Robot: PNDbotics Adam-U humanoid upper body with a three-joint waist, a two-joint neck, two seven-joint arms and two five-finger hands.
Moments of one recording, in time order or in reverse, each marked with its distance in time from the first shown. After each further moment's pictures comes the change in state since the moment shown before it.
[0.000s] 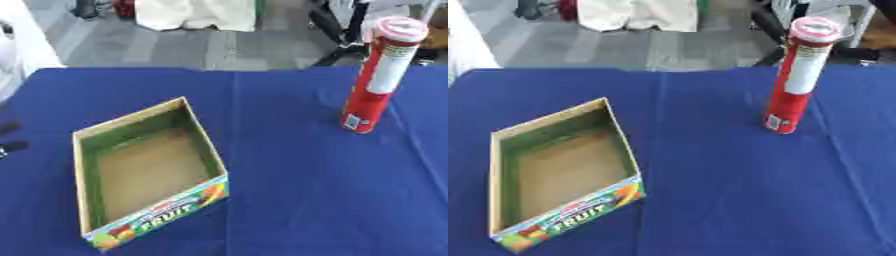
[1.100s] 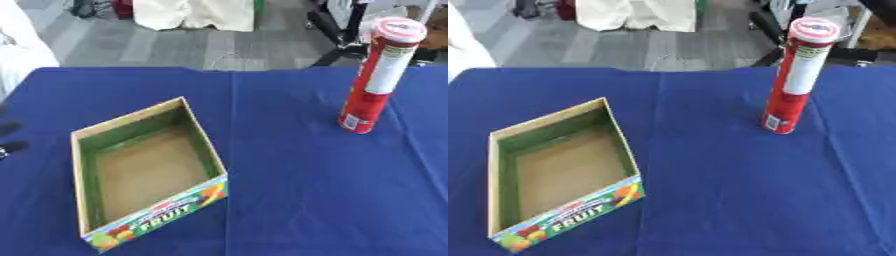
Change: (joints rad) left arm 0.000 0.000 -0.006 0.000 -0.004 0.003 -0.003; right arm -0.092 -0.020 0.057 0.016 0.513 0.021 0.273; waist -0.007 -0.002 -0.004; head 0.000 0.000
